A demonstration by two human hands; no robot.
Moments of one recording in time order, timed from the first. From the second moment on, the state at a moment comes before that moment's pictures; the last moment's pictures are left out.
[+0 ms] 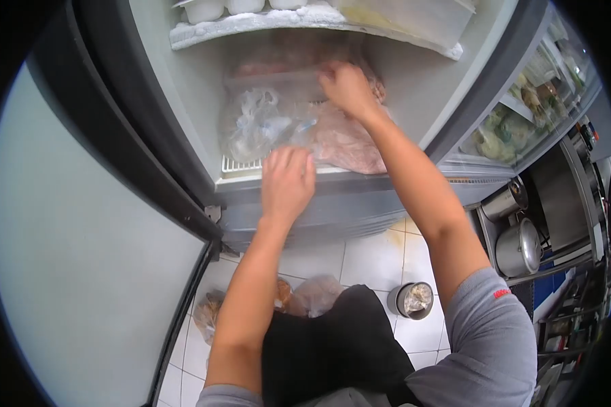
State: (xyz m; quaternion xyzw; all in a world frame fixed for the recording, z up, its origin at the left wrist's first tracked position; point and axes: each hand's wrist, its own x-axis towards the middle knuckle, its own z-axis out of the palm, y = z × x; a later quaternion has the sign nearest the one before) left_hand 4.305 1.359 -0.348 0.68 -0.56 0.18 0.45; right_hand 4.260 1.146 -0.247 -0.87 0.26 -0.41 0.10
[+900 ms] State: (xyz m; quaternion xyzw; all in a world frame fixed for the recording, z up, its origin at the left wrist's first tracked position) left_hand 4.305 1.318 -0.363 0.75 -0.52 0.23 0.34; right_hand 4.236 1.090 -0.244 -0.77 0.23 -0.50 0.32
